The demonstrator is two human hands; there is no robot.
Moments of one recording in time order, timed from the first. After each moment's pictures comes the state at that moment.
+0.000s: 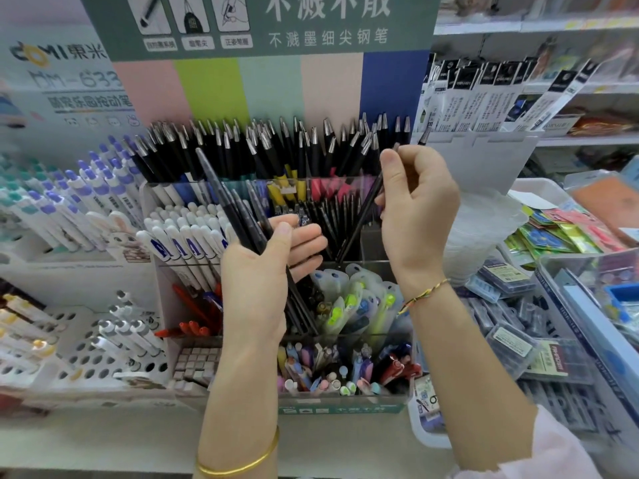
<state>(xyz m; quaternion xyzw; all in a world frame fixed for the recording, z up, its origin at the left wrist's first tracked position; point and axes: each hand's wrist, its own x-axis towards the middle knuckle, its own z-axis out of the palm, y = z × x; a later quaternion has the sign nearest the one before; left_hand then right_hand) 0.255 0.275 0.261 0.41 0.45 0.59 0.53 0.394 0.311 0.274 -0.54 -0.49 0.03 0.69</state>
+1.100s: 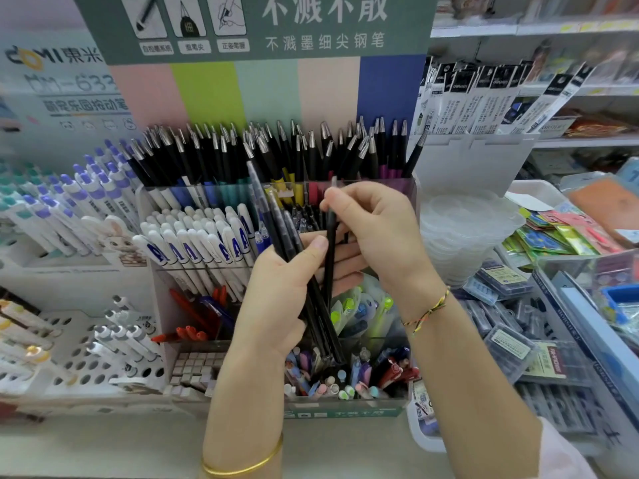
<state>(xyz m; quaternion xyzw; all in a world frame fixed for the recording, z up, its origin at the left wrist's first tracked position) 0.265 0.272 0.263 0.43 0.38 0.49 0.66 0.384 0.299 0.275 -0.52 -0.55 0.33 0.58</state>
